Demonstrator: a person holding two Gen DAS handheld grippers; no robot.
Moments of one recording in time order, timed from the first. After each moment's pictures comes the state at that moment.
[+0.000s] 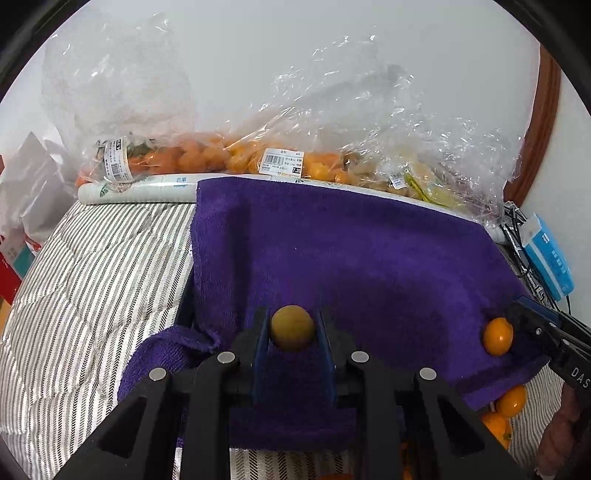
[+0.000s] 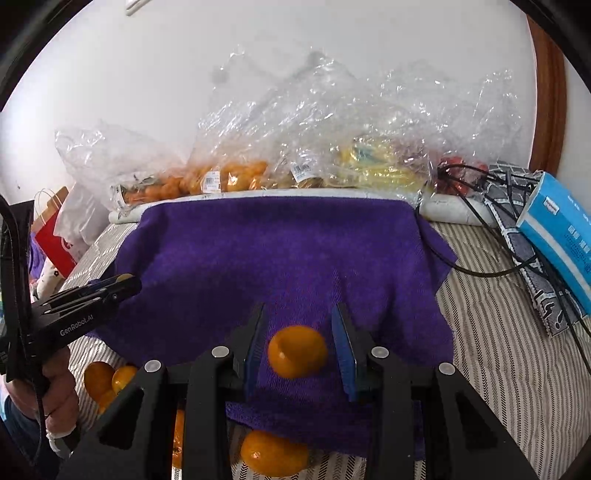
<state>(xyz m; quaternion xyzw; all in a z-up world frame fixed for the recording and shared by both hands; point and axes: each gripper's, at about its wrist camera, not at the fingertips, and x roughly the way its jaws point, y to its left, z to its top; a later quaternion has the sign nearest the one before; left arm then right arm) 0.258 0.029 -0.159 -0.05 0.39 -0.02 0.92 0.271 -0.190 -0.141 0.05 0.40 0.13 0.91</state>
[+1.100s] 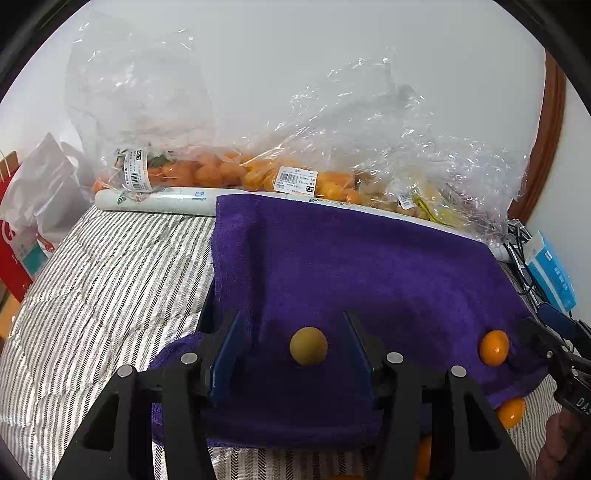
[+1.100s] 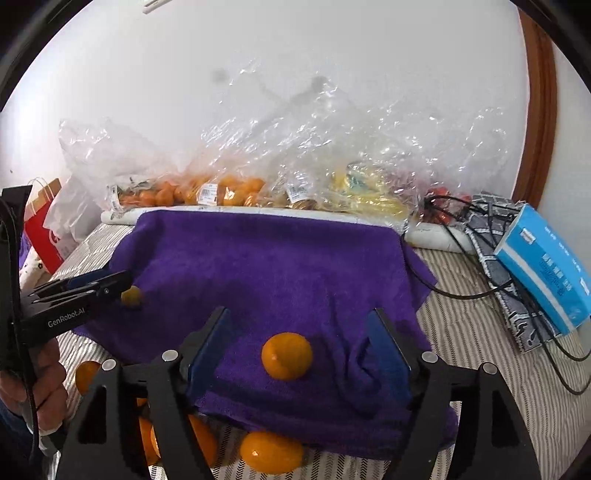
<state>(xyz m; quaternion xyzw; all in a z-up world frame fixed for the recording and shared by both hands) 0.250 0.033 -0.150 -0.07 0.36 0.01 0.93 0.257 -0.183 -0.128 0.01 0.37 0.10 0.93</state>
